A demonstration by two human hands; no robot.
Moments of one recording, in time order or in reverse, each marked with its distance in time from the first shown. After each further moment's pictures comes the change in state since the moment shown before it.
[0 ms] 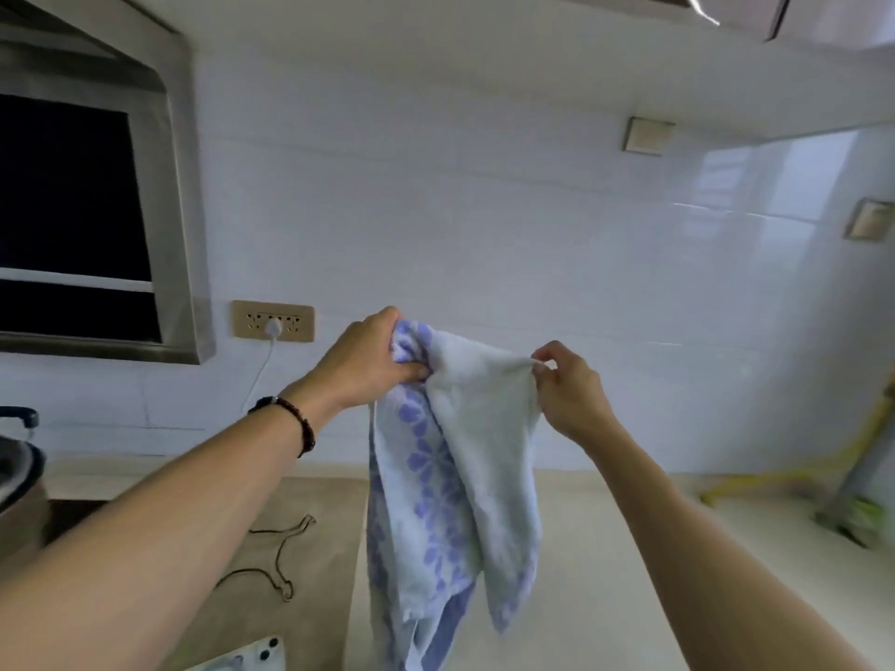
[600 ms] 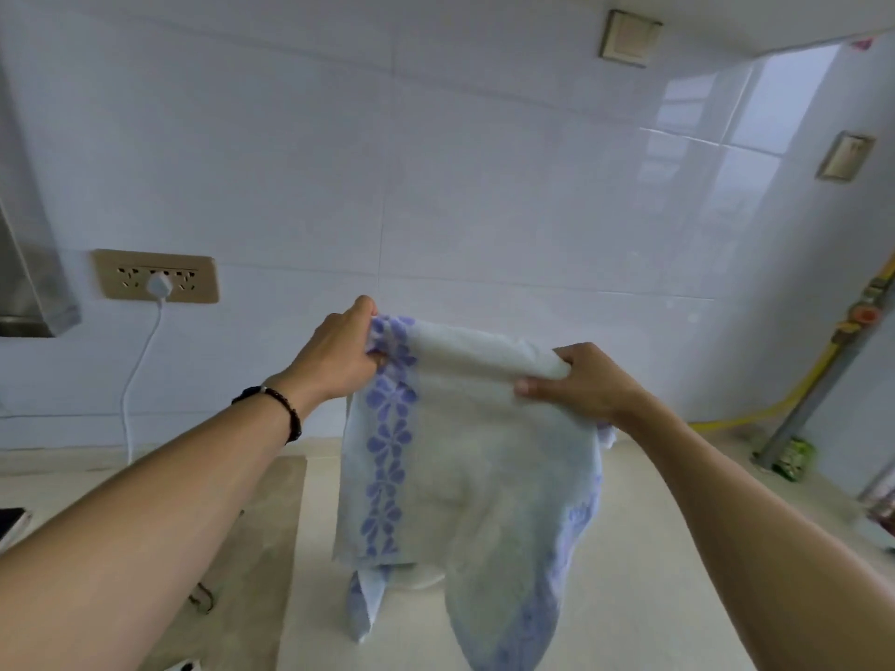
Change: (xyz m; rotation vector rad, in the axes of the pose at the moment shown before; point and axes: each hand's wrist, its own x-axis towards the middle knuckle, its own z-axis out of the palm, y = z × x) left_hand 0.078 -0.050 0.104 0.094 -0.077 -0.011; right_hand 0.058 0.096 -0.032 -0.155 -0.298 0.133
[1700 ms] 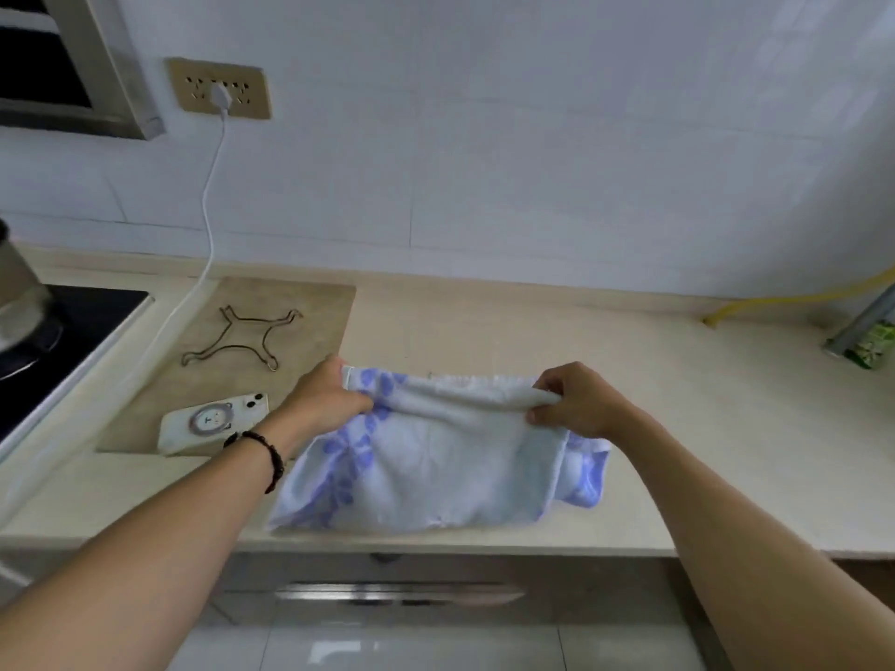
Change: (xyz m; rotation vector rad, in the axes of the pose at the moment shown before) left_hand -0.267 -0.024 0.133 -0.216 -0.162 -0.706; right_hand -0.153 0.143 0.124 -0.117 -0.363 0.014
